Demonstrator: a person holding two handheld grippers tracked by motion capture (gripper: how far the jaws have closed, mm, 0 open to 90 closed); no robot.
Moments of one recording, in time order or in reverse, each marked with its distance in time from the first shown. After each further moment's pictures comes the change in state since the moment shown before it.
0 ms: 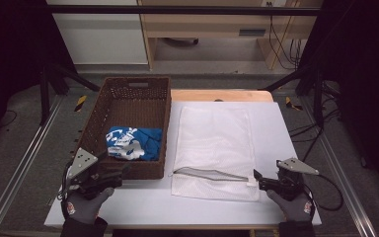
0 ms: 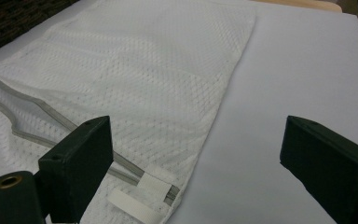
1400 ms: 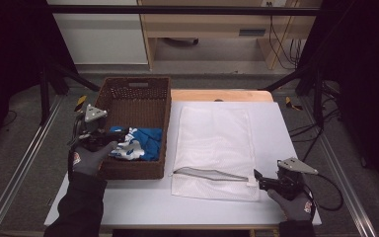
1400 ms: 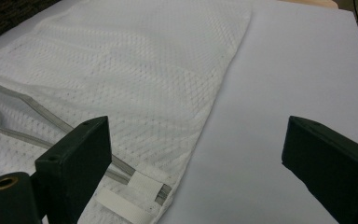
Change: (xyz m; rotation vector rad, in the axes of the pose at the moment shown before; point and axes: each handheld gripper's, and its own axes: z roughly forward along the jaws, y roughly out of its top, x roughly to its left) left arm 0.050 0.071 0.075 0.167 0.125 0.056; right arm -0.003 -0.003 0.004 0.008 -0.015 -0.005
